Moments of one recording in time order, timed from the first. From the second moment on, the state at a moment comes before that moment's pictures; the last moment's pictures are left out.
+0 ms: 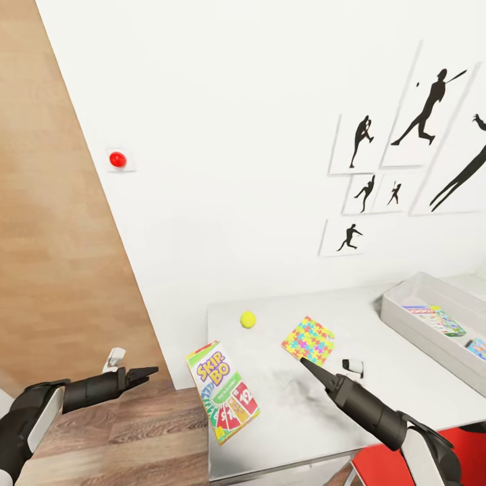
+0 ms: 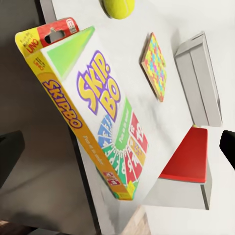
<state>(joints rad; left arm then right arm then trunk) -0.46 0.34 0.16 -0.86 0.30 0.82 -1.14 -0.09 -0.03 -0.19 -1.56 -0.72 0.74 0.95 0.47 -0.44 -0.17</state>
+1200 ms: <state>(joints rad) -0.50 0.31 0.22 -0.80 0.31 0.81 -0.91 -0.02 -0.05 -0.45 -1.57 -0.71 0.74 1.42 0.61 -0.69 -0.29</state>
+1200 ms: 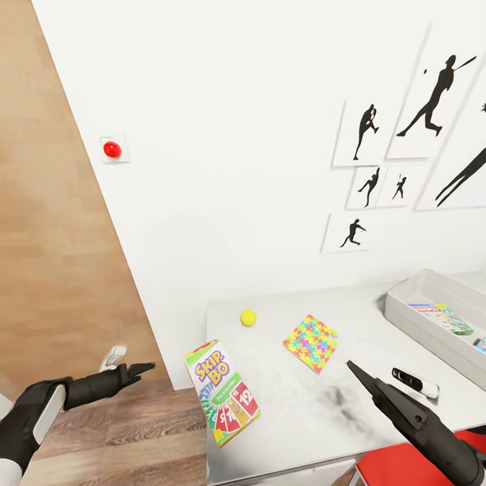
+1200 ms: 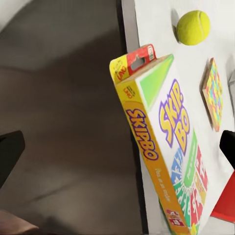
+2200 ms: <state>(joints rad) -0.60 0.29 0.22 -0.65 0.31 0.69 -0.84 -0.01 -0.05 -0.47 -1.57 -0.71 0.74 1.43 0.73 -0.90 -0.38</state>
